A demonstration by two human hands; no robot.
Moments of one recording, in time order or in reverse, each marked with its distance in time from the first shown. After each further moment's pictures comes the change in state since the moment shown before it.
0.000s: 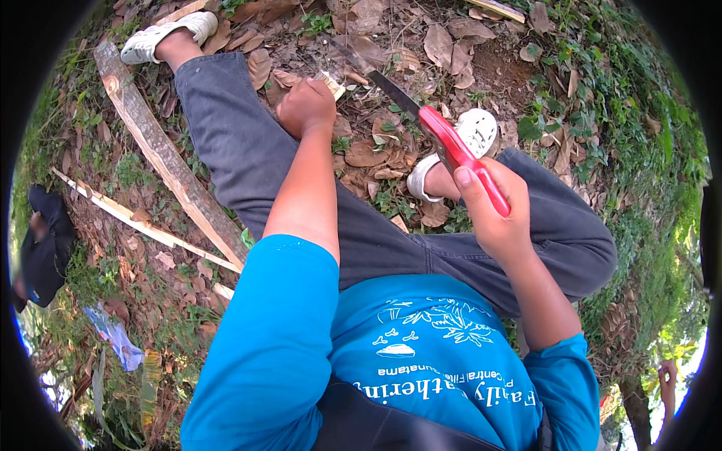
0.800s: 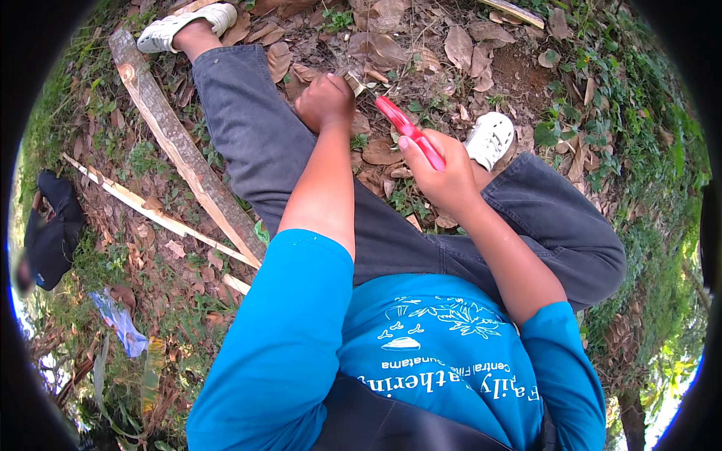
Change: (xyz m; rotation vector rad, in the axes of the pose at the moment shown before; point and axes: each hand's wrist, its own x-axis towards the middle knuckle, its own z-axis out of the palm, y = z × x) left_hand 0.001 0.002 0.001 -0.014 0.016 0.004; right_hand 0.052 0.059 0.074 -0.055 -0.093 0.039
